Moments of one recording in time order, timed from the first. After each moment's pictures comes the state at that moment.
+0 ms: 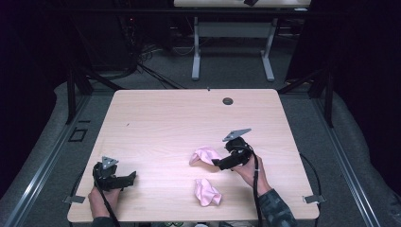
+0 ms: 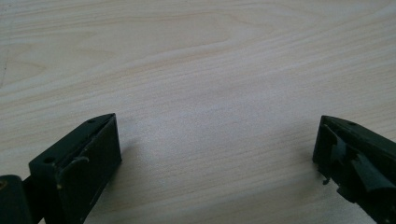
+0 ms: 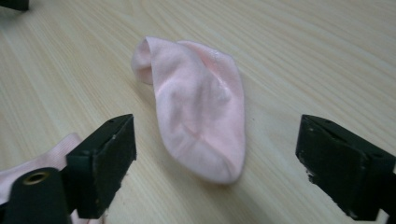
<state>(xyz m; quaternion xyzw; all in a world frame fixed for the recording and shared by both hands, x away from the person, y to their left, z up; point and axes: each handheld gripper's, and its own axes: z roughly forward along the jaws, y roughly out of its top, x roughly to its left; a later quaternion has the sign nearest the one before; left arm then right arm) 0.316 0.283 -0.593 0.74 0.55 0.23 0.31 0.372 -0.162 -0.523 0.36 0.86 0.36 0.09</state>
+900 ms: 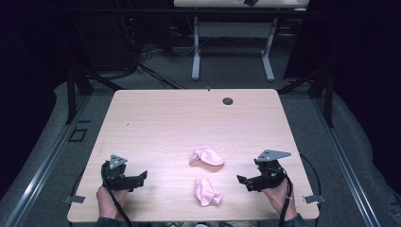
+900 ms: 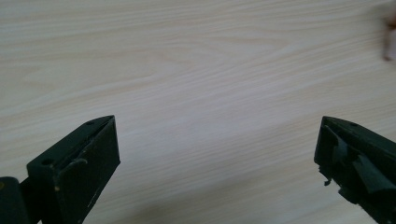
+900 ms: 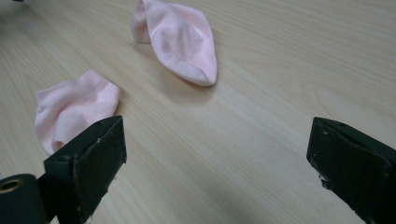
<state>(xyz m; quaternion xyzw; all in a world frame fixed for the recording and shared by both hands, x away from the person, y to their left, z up) 0.300 0.236 -0.556 0.74 0.53 0.21 0.36 0.295 -0.234 -0.523 0.40 0.82 0.39 0.12</state>
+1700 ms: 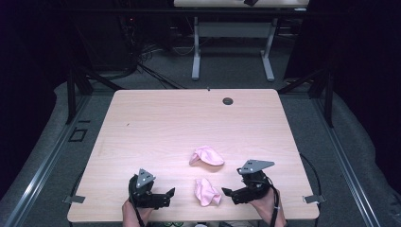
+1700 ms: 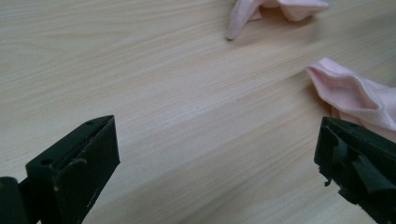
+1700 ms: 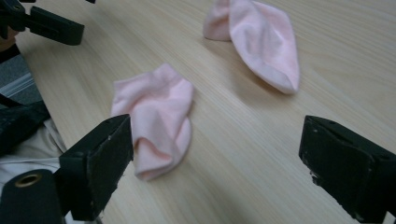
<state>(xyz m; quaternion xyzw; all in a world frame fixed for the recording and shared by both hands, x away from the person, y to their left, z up) 0.256 0.165 -0.565 0.77 0.47 0.16 0.40 0.271 -0.185 -0.519 0.34 0.85 0.39 0.10</state>
